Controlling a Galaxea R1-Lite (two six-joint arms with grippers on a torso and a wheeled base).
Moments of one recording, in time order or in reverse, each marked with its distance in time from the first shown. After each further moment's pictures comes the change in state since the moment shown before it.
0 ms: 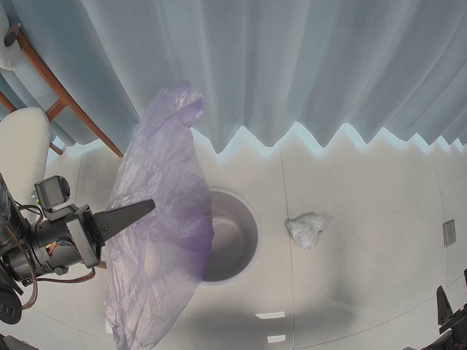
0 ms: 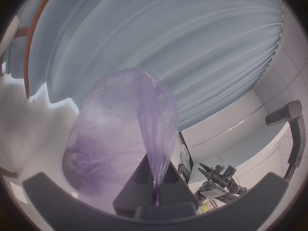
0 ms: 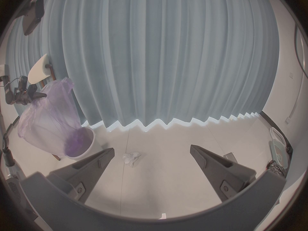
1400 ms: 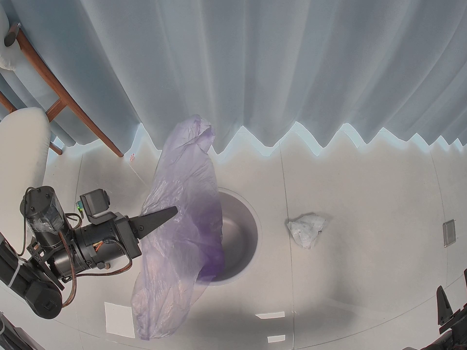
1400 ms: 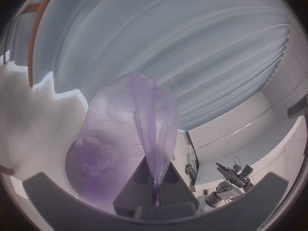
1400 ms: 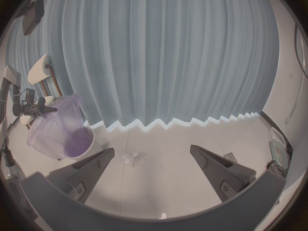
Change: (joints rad) left arm 0.050 0.383 0.060 -0.393 0.005 -0.007; right arm 0.000 0.000 0.000 0.000 0.000 0.000
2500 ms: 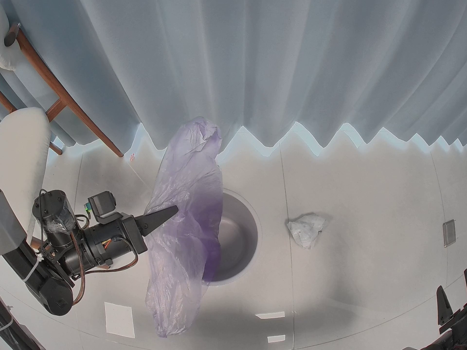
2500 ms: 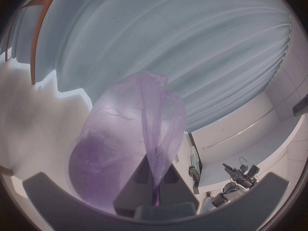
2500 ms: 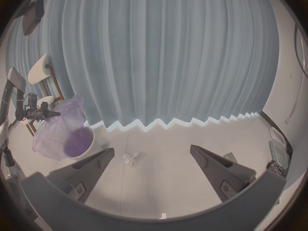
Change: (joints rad) left arm 0.037 0.132 -0.001 -0.135 0.000 -0.002; right arm -0.001 0.000 0.000 0.000 0.000 0.000
